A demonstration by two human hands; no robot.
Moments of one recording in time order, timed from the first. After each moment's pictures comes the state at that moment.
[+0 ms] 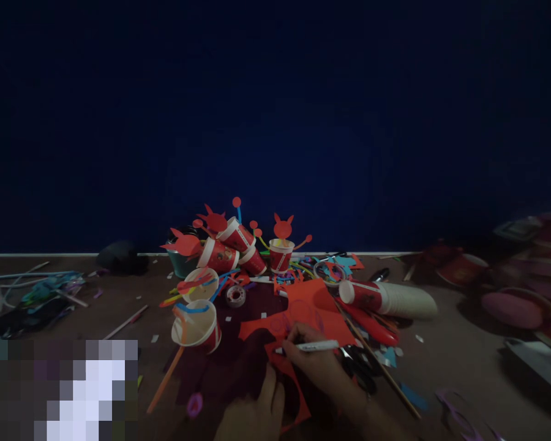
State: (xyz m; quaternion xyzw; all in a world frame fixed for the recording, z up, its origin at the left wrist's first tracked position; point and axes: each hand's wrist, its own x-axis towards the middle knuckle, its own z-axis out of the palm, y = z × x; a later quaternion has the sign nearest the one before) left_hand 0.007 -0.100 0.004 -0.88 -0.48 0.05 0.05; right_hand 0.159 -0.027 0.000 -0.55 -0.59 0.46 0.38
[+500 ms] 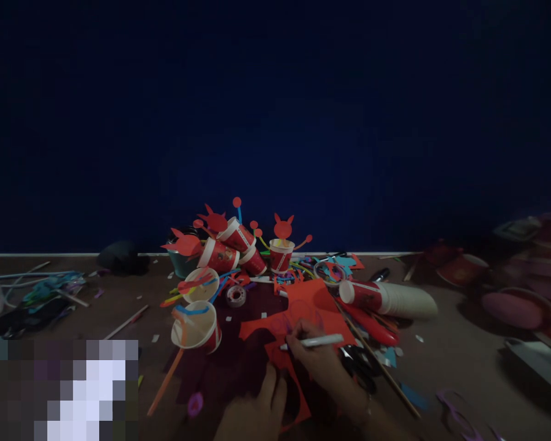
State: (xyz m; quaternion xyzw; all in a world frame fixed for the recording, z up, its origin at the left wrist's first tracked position) left_hand 0.008 -0.098 -0.006 -0.87 -0.49 0.06 0.03; right_hand 0.160 -0.026 -0.003 -0.57 -0.58 0.44 0.38
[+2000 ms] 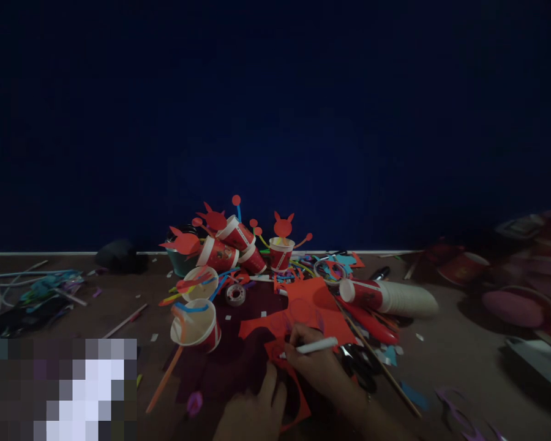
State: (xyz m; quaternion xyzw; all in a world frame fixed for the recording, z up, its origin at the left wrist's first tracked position) left_hand 0.009 -0.096 0.000 -0.88 -0.48 0.05 0.01; right_hand 0.160 -0.031 -0.004 -0.55 -0.64 0.40 0.36
